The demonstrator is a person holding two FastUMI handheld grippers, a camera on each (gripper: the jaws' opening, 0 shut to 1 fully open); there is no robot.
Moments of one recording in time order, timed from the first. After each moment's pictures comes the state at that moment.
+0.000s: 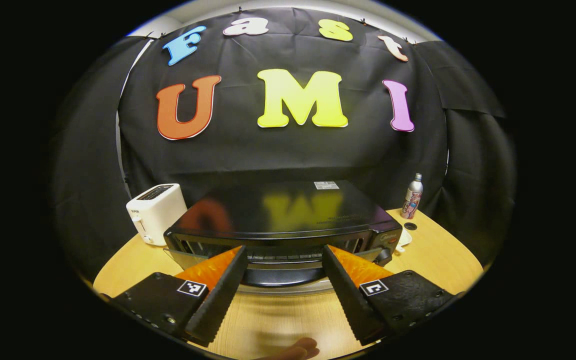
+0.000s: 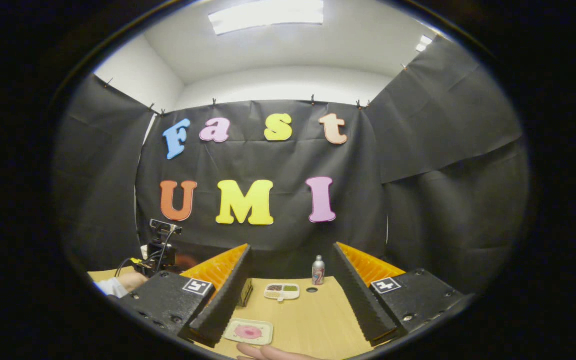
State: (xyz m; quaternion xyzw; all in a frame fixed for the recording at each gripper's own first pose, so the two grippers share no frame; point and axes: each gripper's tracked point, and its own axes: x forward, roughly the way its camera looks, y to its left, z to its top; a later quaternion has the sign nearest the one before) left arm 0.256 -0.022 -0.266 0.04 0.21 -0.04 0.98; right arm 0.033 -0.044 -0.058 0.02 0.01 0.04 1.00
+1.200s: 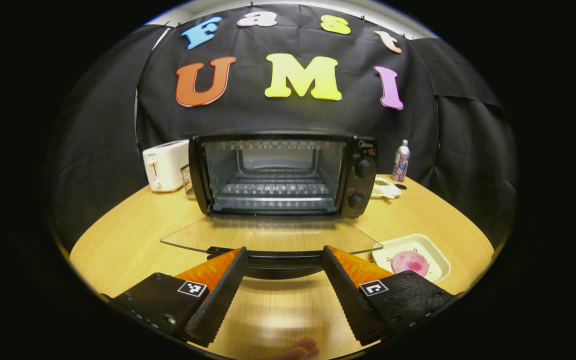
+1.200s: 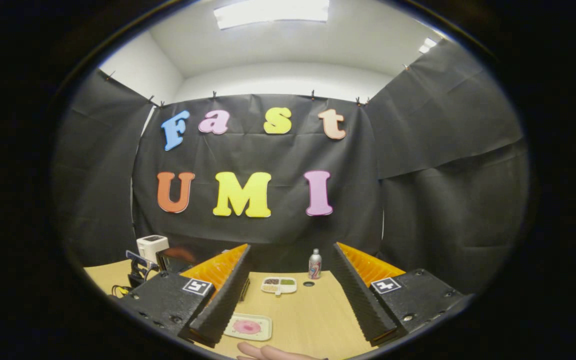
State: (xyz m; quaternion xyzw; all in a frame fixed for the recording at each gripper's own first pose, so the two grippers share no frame) left arm 0.120 -0.009 -0.384 0.02 0.26 -0.03 0.97; right arm 0.027 -0.032 -0.079 0.01 0.03 0.03 1.00
